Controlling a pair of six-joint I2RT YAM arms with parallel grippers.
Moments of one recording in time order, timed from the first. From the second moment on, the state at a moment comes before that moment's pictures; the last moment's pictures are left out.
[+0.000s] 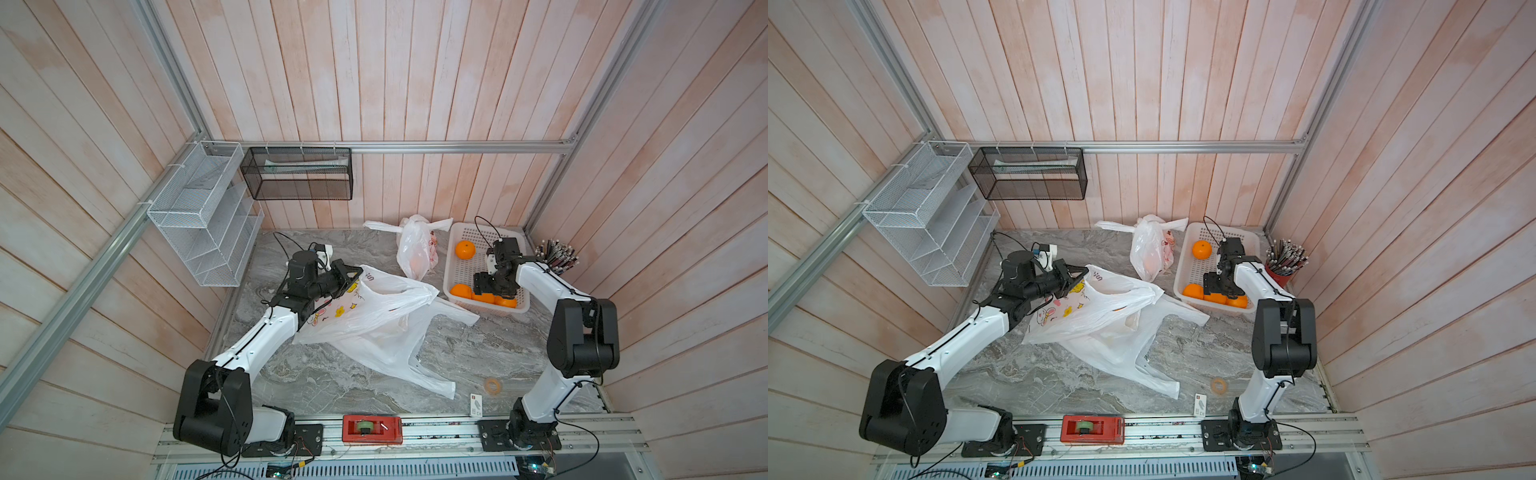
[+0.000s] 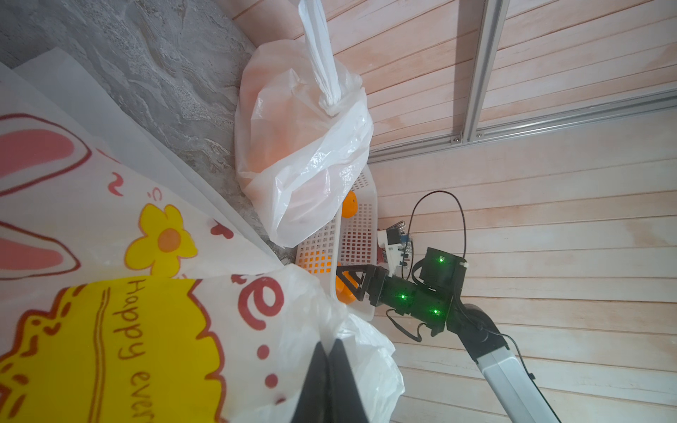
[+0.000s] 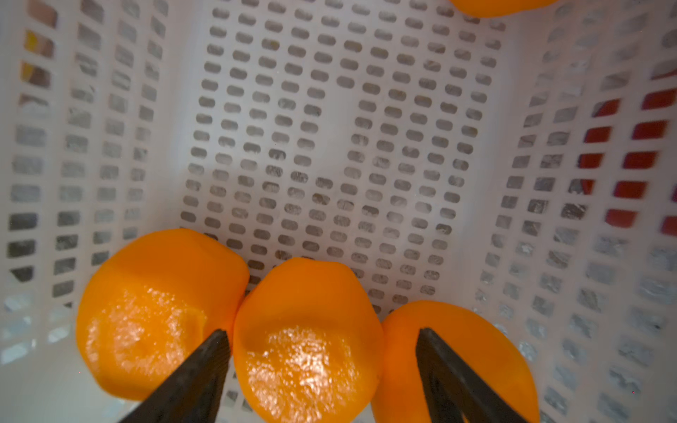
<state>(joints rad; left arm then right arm) -0.26 1.37 0.90 0.10 0.59 -1.05 0.06 1.77 1.30 -0.72 0.01 0.04</state>
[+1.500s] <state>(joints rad) -0.26 1.37 0.90 0.10 0.60 -1.04 0.03 1.88 1.50 -0.98 -0.11 -0.42</state>
